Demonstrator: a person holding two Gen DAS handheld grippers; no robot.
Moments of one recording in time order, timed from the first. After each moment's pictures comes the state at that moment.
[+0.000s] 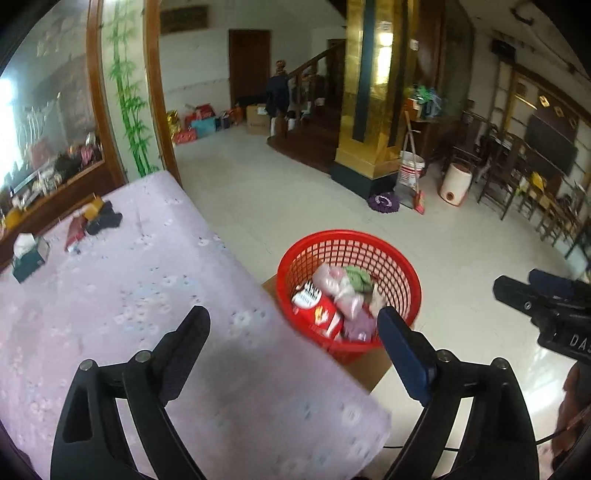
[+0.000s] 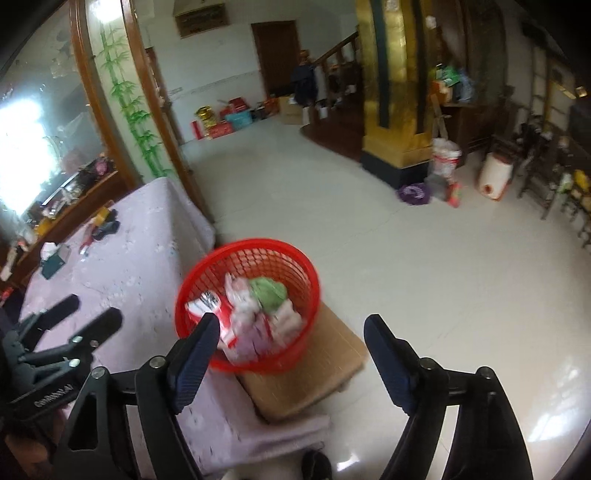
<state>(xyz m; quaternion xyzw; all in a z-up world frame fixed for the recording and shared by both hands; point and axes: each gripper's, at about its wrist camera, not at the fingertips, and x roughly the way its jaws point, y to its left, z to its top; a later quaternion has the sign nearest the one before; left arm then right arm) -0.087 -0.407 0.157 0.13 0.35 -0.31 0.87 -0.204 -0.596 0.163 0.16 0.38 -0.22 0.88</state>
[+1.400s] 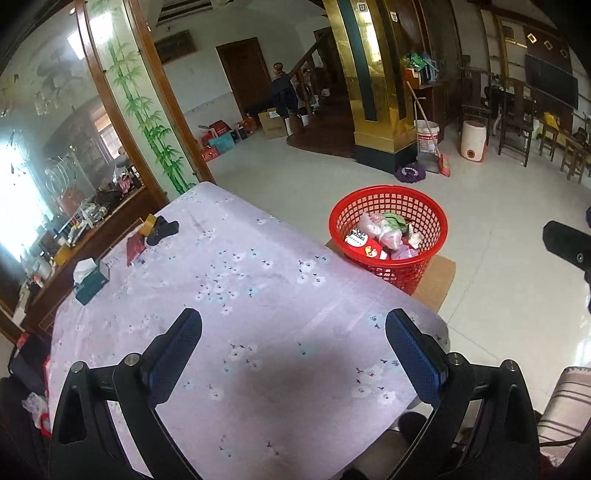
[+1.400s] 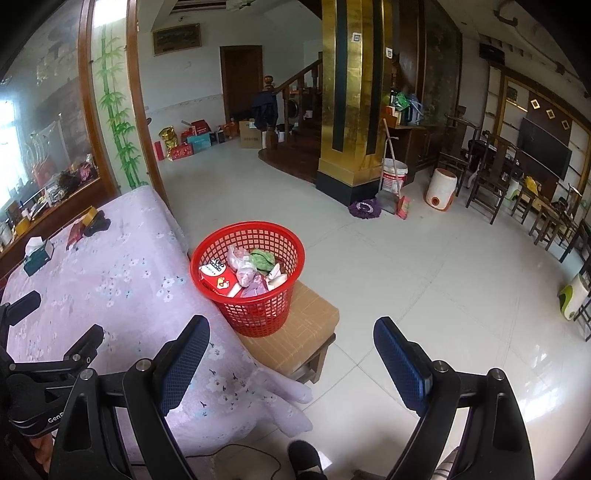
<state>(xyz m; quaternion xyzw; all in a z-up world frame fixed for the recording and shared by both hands) -0.145 -0.342 0.165 0.24 0.32 -0.27 0.88 -0.275 -0.487 0.193 0.13 0.35 -0.30 0.88</state>
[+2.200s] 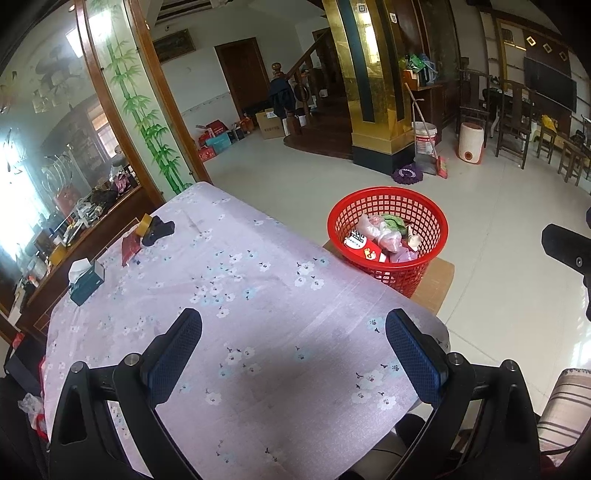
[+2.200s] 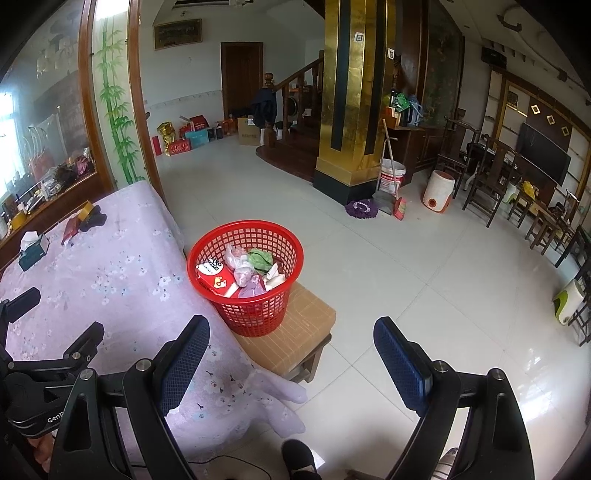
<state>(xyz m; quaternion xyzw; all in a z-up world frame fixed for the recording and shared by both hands) -0.138 -0.347 0.163 0.24 0.32 -0.27 0.88 -0.268 -0.485 0.191 0.12 0.36 -0.31 0.87</state>
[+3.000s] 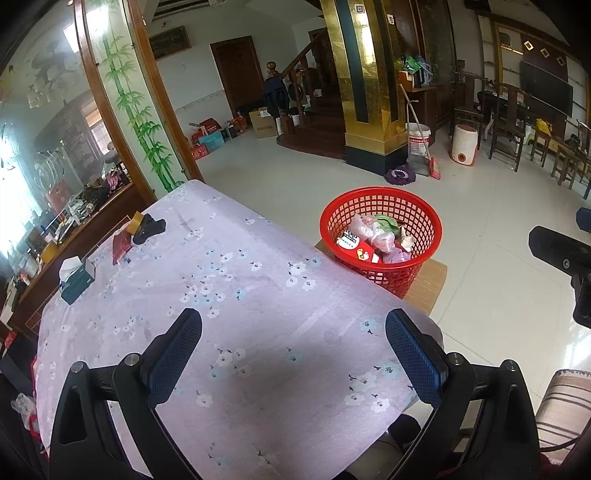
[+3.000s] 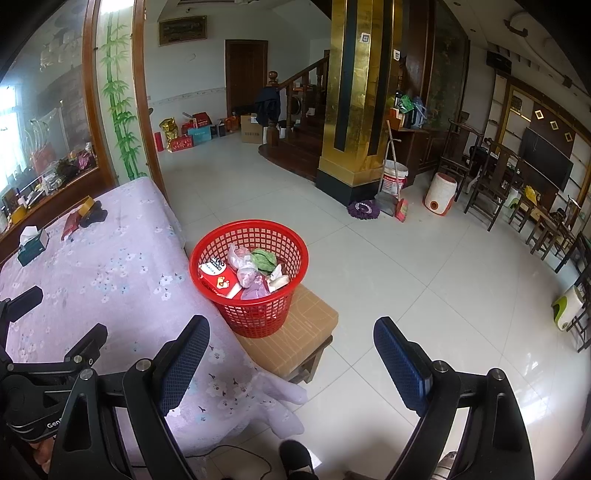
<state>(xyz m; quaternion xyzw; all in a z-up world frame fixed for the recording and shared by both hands) -0.138 -0.350 0.159 0.23 0.32 -0.28 0.87 -0.257 -0.483 0.190 0.11 0.37 -0.30 0.87</state>
